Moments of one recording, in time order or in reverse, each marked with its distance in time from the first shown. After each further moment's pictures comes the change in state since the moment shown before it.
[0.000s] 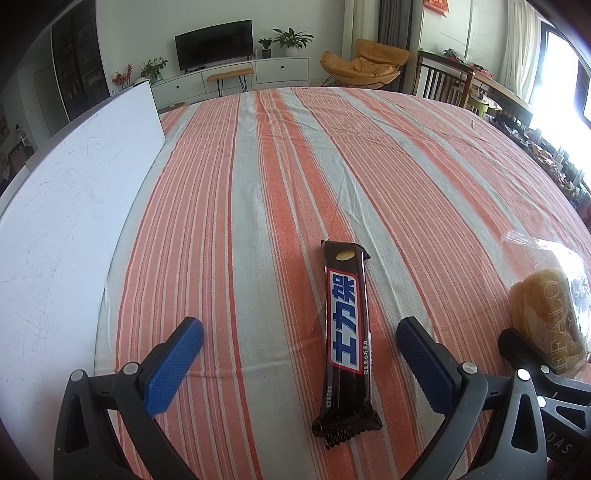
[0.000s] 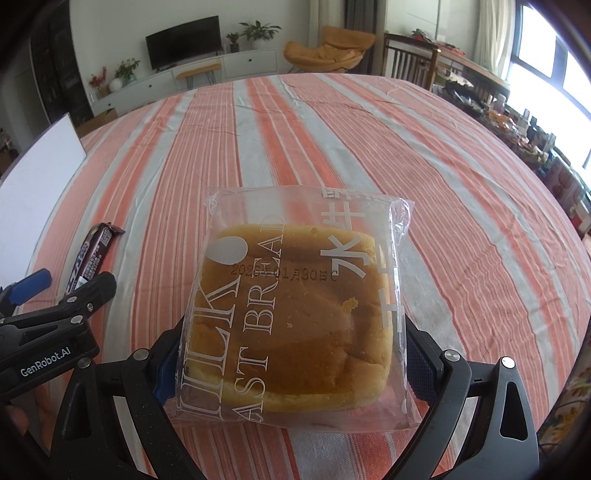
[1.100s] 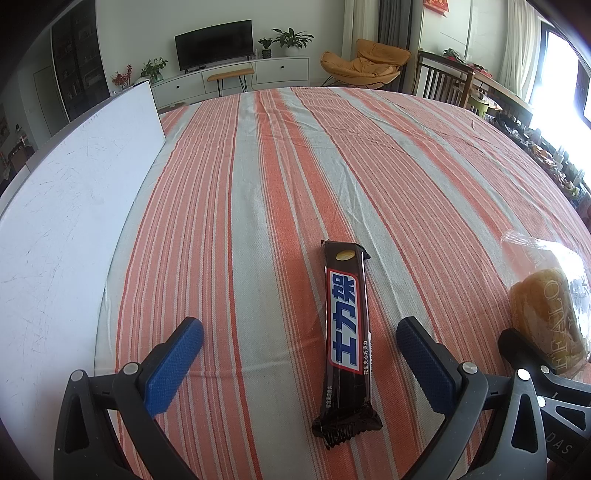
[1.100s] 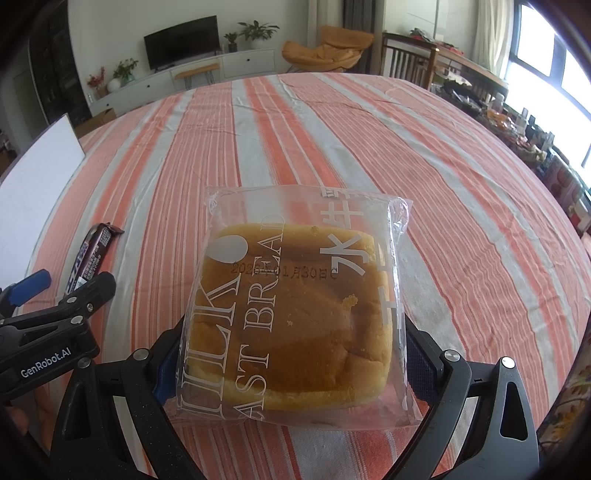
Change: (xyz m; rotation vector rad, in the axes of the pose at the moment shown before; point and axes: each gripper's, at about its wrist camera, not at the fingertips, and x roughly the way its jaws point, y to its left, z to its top) left arm 0.000 0.000 0.000 0.000 -0.001 -0.001; right arm -0.004 0.006 -0.003 0.007 0.000 -0.008
